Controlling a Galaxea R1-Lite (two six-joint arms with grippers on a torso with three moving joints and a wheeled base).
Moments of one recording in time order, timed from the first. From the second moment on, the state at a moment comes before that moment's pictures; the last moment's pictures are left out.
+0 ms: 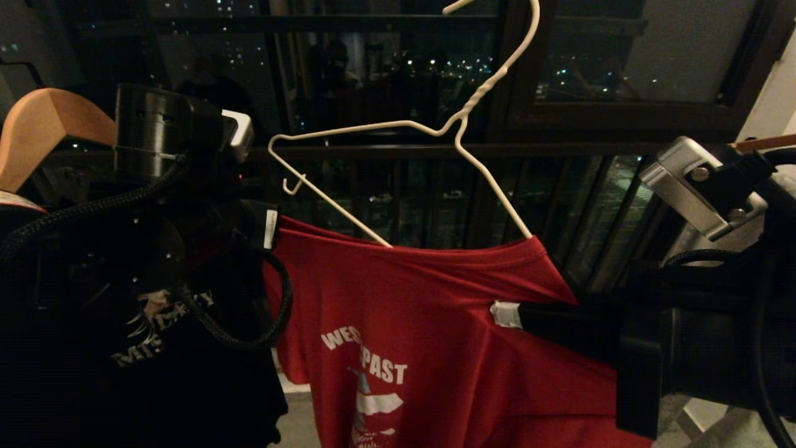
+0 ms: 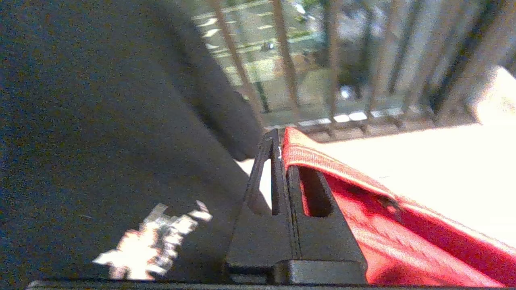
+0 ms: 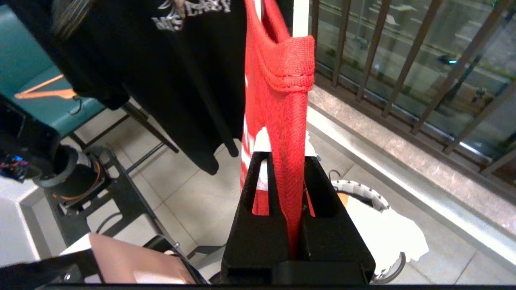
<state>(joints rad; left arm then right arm) -0.53 1.55 -1.14 -0.10 0.59 0.01 0.87 1.29 -0.95 -0.04 -0.01 0.15</state>
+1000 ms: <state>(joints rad) -0.69 1.53 -1.05 -0.10 0.59 0.01 0.81 1.36 -0.95 -0.08 -0.01 0.15</state>
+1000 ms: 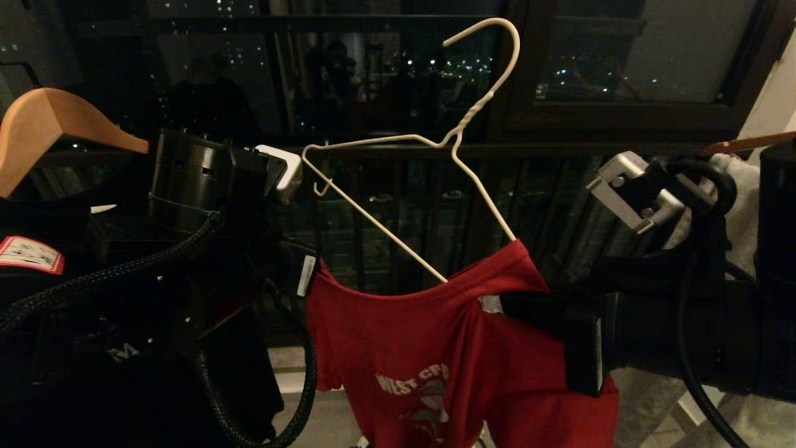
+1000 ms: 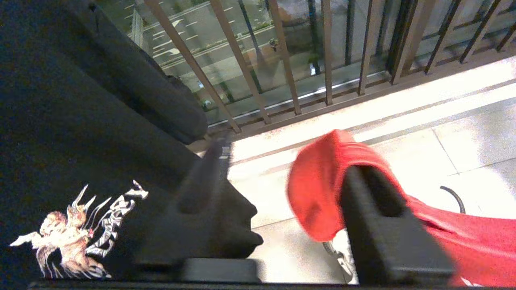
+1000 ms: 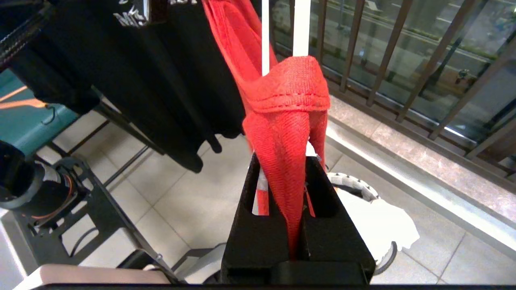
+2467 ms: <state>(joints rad) -0.69 1.56 -1.09 0.12 0.47 -0.01 0.76 1.50 -0.92 -0.22 -0.03 0.15</state>
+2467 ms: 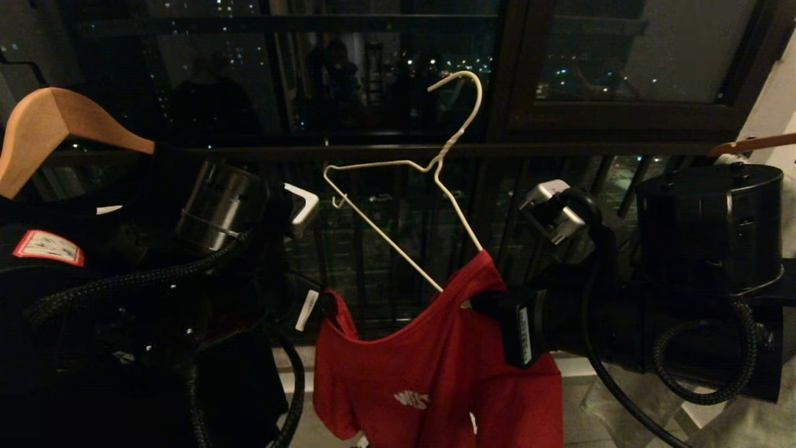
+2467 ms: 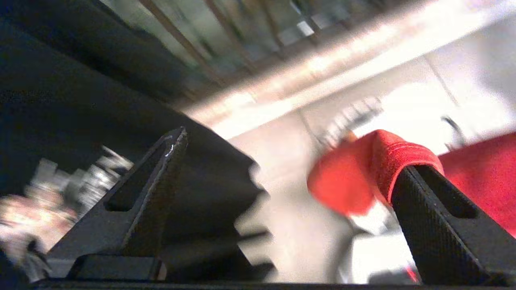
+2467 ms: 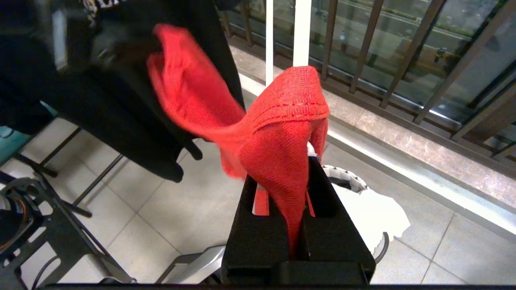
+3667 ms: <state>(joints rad) -0.46 1.76 -1.40 0.54 -0.01 -0.15 0.71 1.52 -0.94 -0.22 -0.03 0.15</state>
